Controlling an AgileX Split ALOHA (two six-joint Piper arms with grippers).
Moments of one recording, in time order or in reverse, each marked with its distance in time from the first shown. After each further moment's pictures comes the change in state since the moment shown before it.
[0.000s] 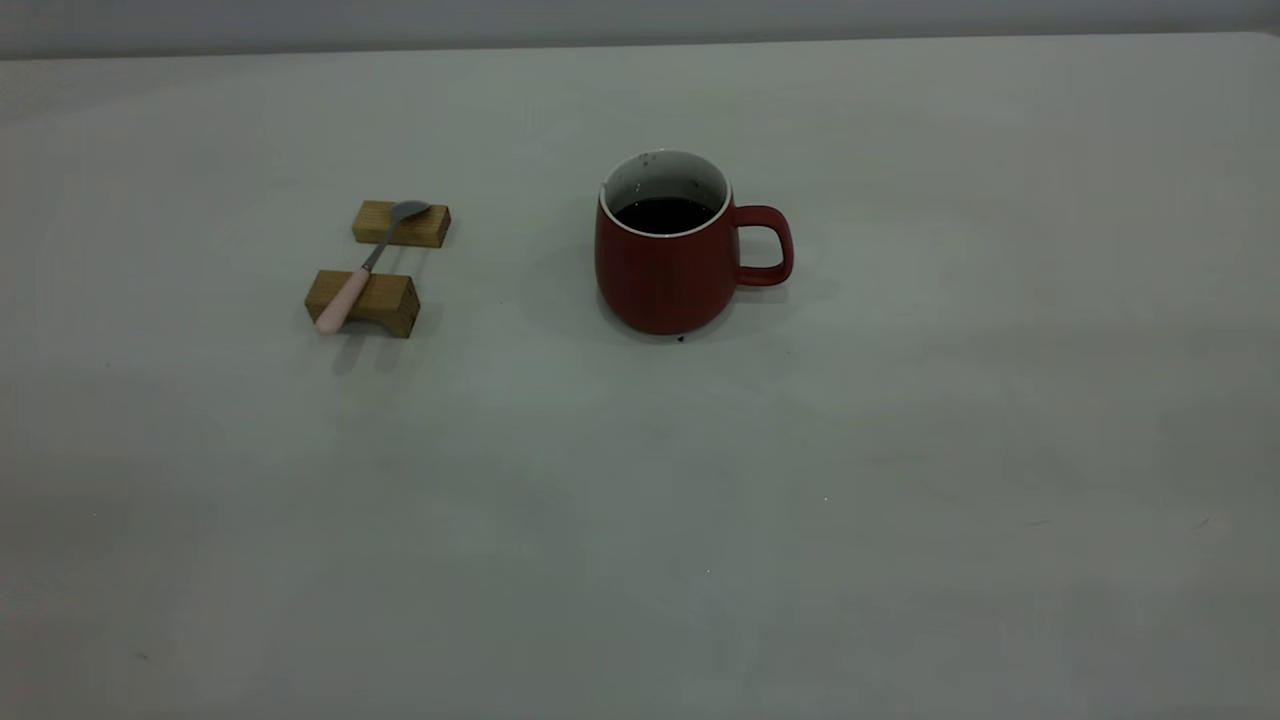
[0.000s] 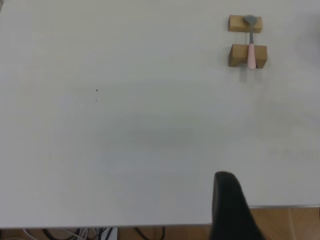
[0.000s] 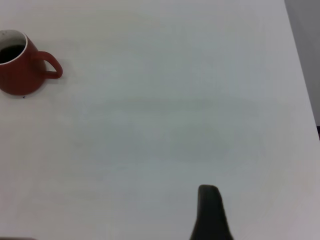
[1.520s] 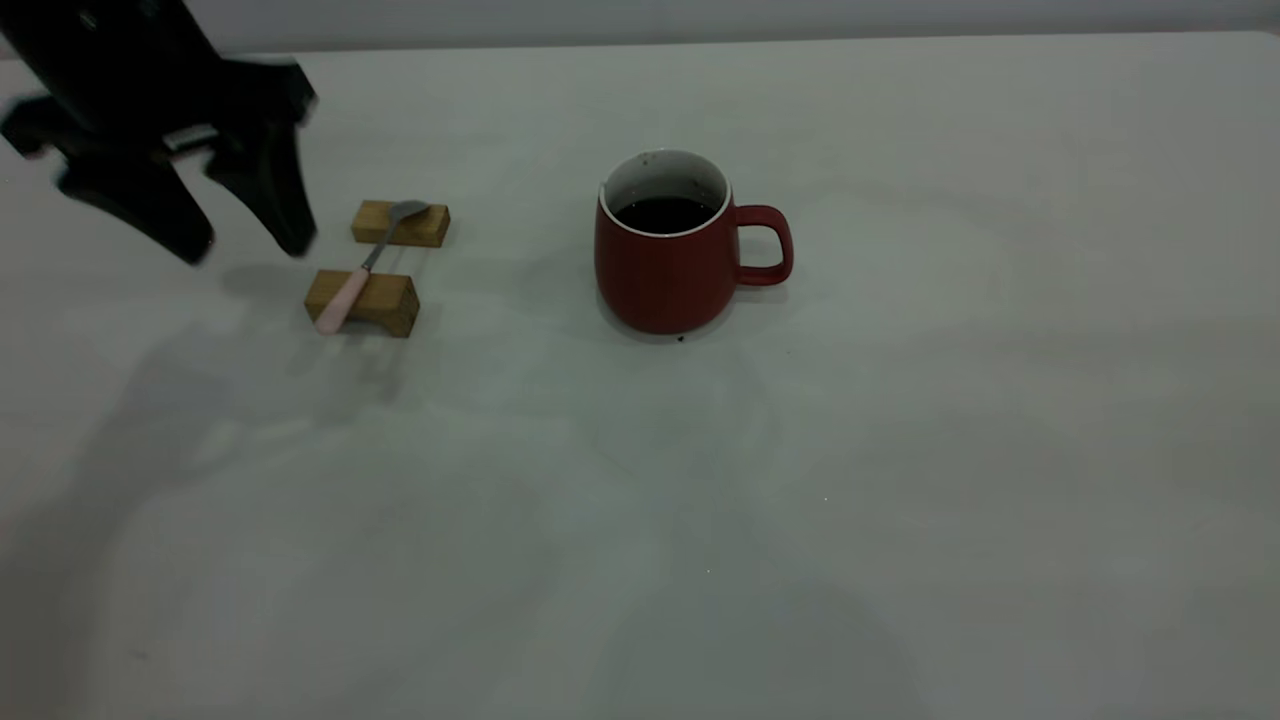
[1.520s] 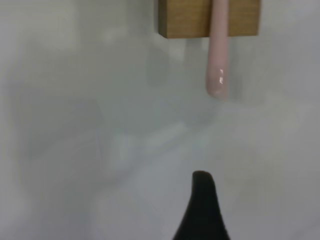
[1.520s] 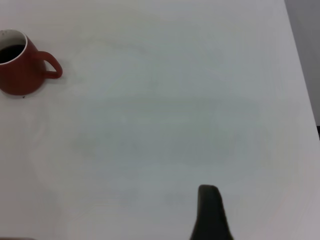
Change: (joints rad) left arm -0.134 2.059 -0.664 -0.266 -0.559 0.120; right arm 0.000 0.000 0.000 0.000 0.000 0.000
